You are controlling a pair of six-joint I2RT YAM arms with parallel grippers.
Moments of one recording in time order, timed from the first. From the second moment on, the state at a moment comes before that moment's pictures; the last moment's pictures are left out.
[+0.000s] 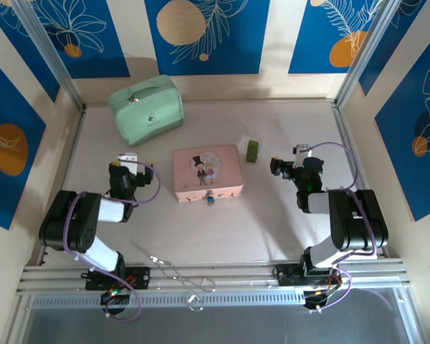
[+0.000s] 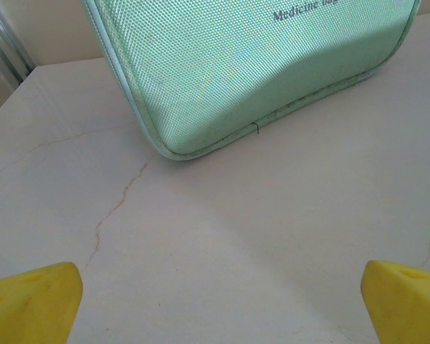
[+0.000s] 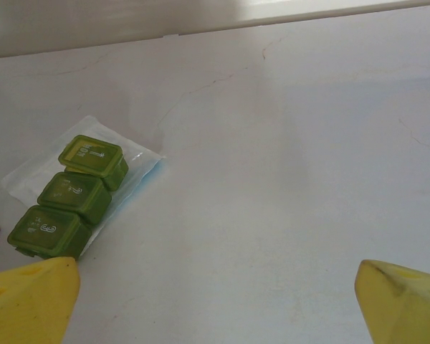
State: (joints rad) left arm -0.10 1.56 0.36 0.86 -0.15 0.06; right arm 0.01 1.52 0.41 0.71 -0.10 0.10
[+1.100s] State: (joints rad) left arm -0.76 0.91 0.61 -0.42 -0.07 -0.90; right arm 1.14 1.32 0.92 -0.75 0.39 1.00
